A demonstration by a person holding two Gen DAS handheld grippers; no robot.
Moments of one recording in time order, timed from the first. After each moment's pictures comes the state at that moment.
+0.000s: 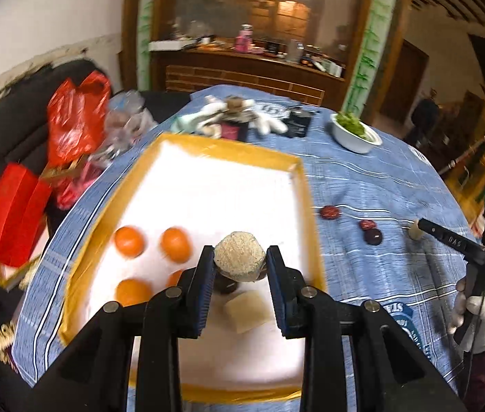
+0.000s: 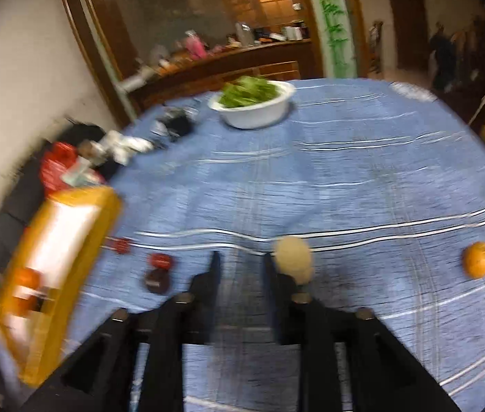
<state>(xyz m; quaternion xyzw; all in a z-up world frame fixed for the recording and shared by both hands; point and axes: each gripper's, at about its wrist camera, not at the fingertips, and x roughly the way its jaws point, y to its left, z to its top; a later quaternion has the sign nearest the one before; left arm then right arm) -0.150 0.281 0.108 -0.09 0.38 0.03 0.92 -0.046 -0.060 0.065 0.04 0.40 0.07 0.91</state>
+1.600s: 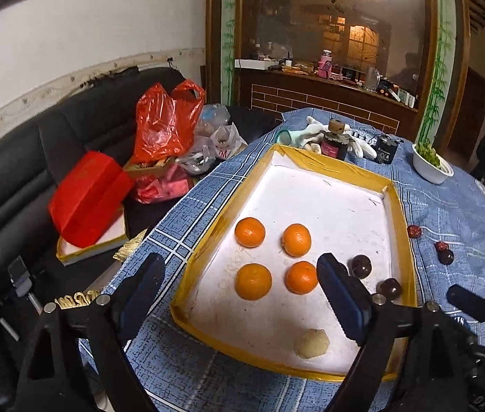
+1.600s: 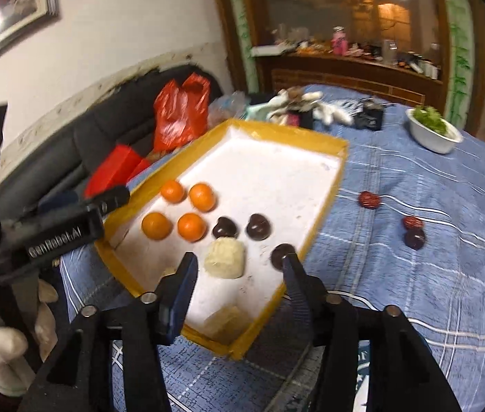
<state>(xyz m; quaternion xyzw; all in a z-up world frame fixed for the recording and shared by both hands) -0.199 0.322 0.111 -0.07 0.33 0.20 0.92 -0.181 0.140 0.103 -0.02 0.37 0.29 0.88</state>
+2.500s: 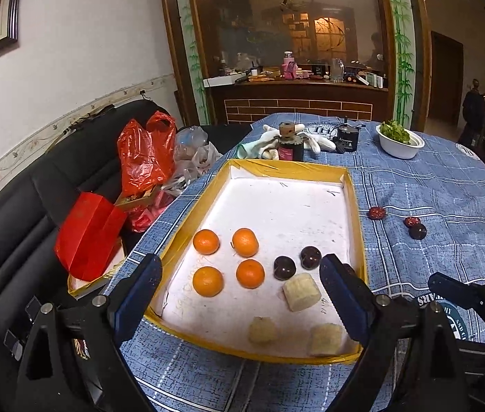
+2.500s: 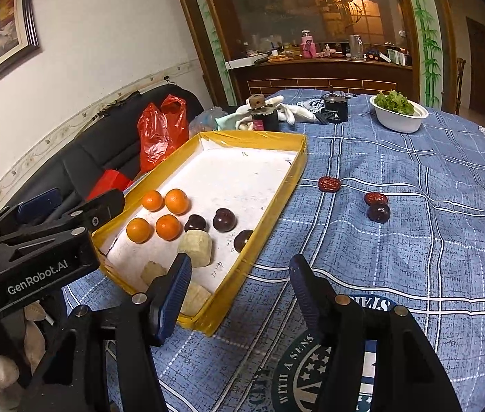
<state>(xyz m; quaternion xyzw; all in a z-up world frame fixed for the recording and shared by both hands) -0.203 0.248 0.135 0.01 0.33 0.17 0.93 -0.192 0.099 0.099 0.02 0.37 0.27 0.89</state>
